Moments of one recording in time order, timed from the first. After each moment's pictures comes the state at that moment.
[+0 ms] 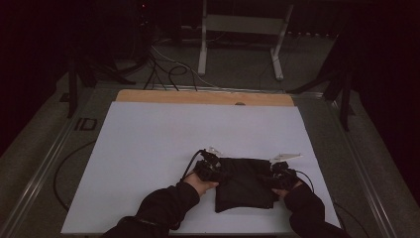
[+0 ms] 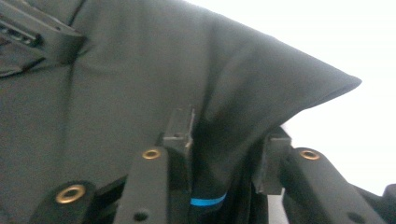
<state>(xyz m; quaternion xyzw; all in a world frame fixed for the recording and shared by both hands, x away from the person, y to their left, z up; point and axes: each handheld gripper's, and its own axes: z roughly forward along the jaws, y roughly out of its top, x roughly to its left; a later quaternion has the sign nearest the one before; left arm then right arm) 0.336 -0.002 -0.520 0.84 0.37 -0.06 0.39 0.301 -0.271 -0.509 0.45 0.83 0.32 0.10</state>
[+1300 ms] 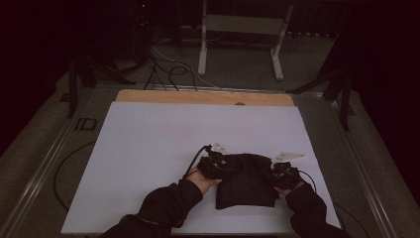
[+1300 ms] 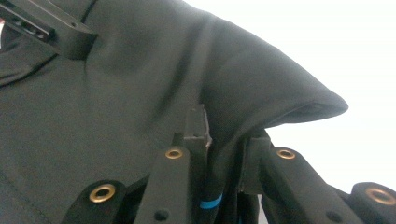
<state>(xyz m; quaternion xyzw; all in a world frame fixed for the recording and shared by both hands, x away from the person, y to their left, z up) 0.330 -0.012 -0.485 0.85 0.33 -0.02 0.40 0.293 -0.269 -0.485 0.42 0.83 0.33 0.15</state>
